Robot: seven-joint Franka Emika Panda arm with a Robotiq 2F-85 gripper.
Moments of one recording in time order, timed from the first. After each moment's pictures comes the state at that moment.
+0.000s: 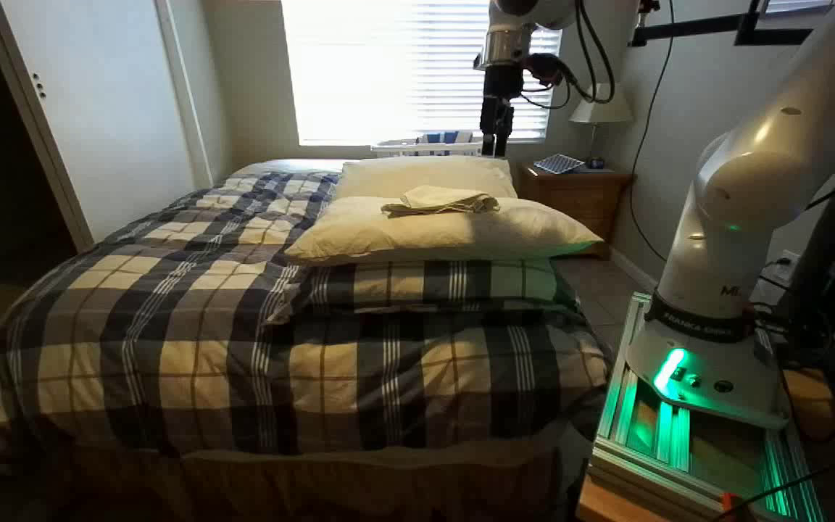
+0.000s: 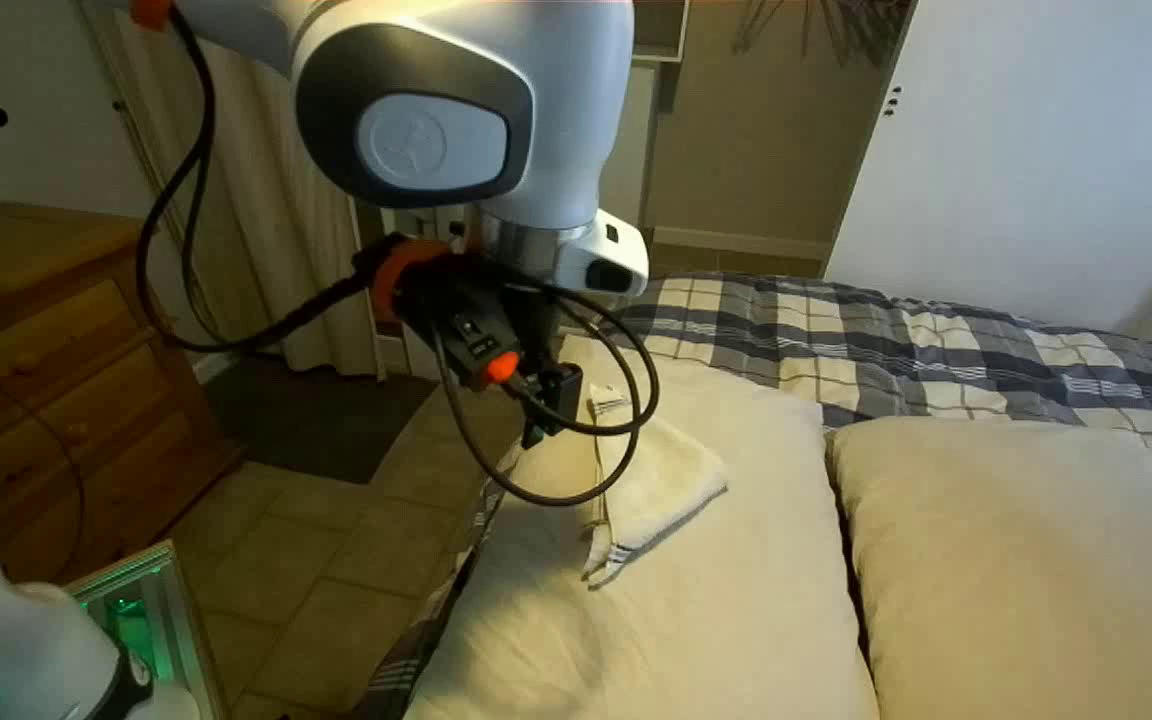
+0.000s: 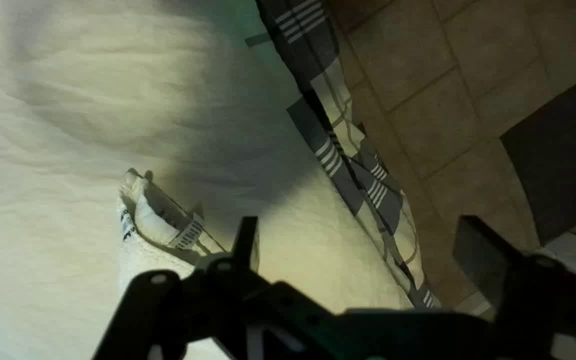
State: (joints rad) arm -0.02 -0.39 -0.29 -2.36 0.05 1.90 -0.38
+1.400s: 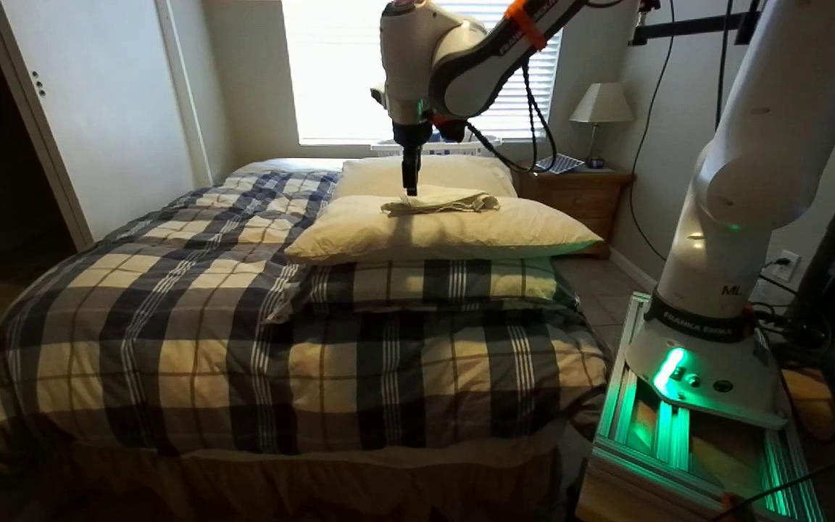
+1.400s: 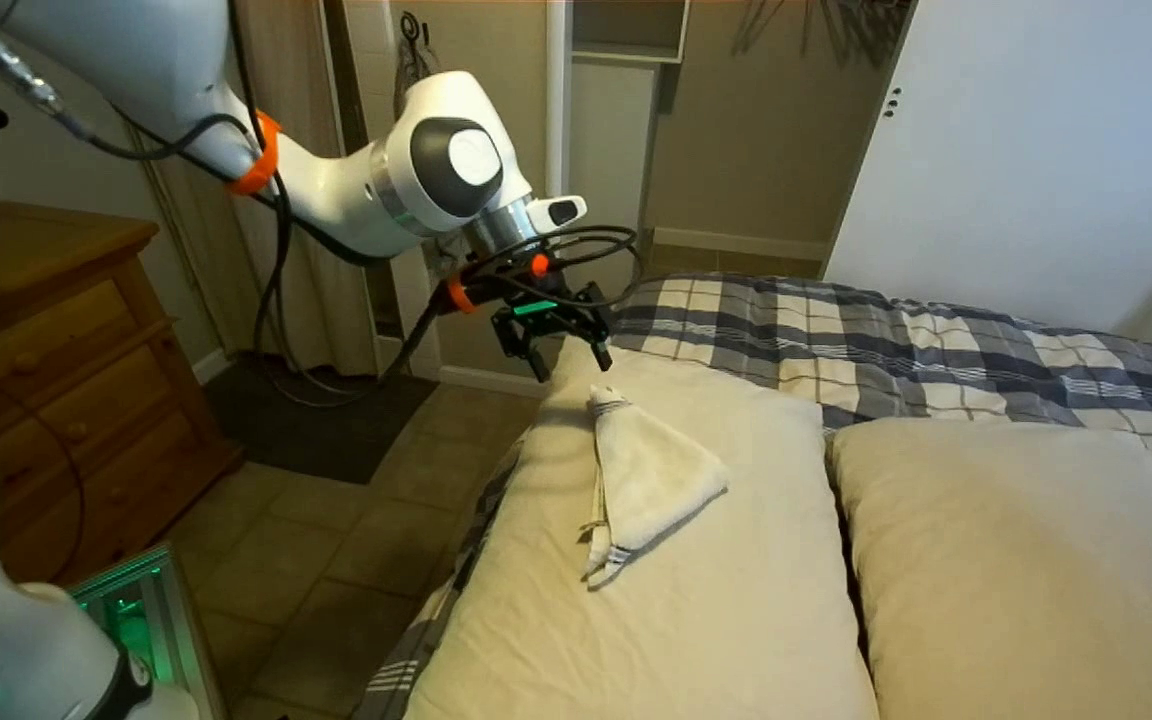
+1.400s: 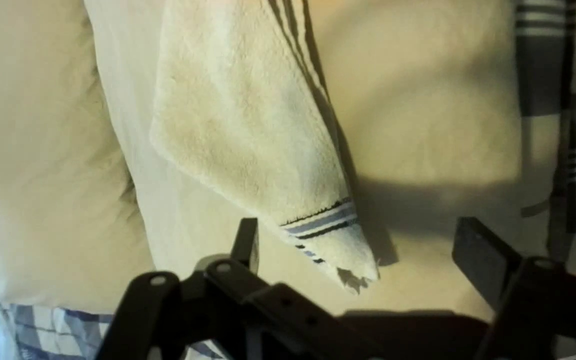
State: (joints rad) arm 0.00 -0.06 0.08 -2.30 -0.68 2.35 0.08
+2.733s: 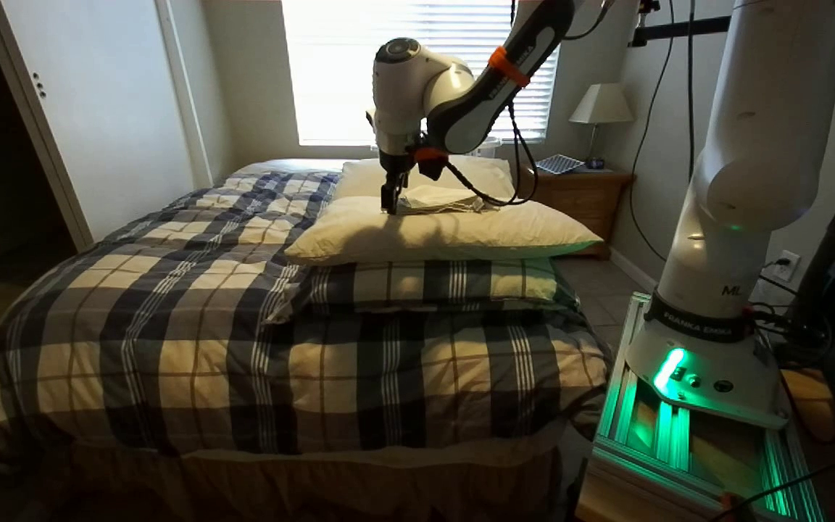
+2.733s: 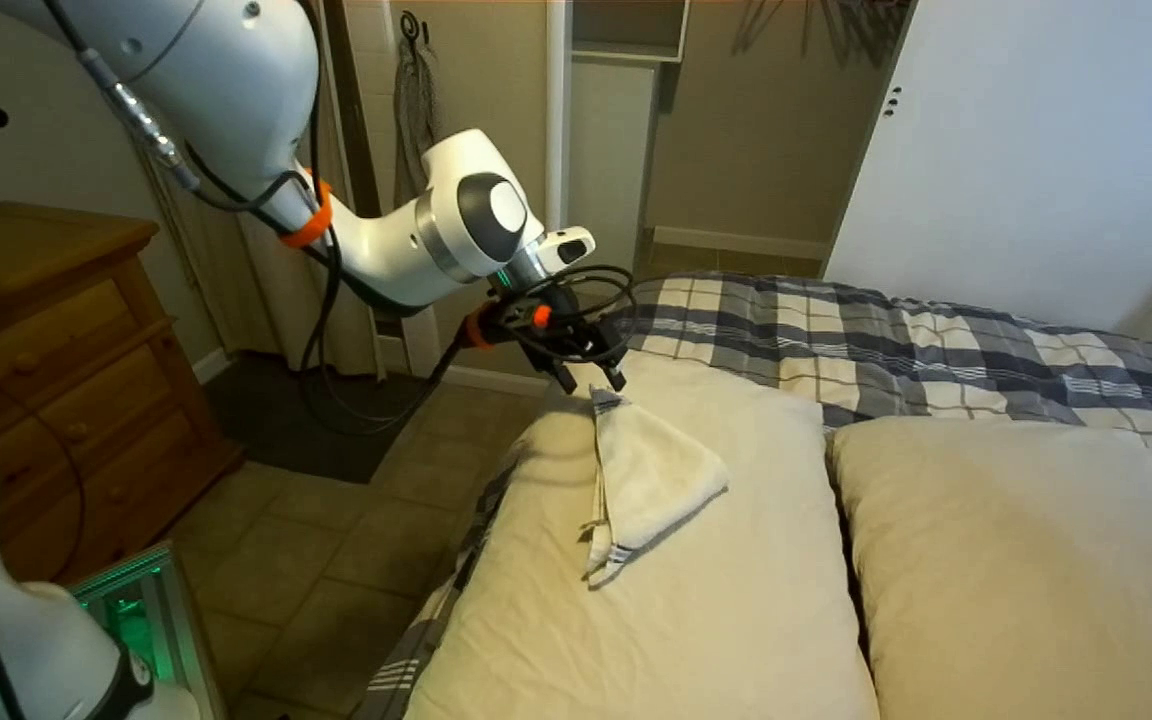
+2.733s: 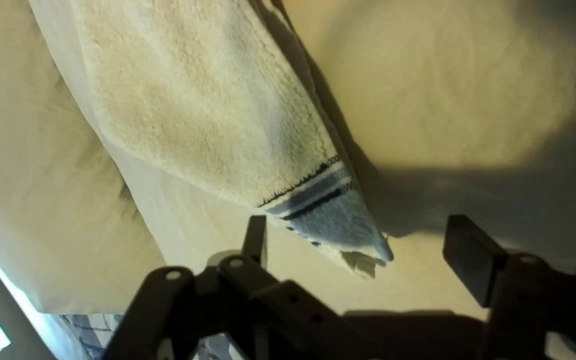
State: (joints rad) arm 0.01 0.09 0.05 -2.26 -0.86 2.51 0.44
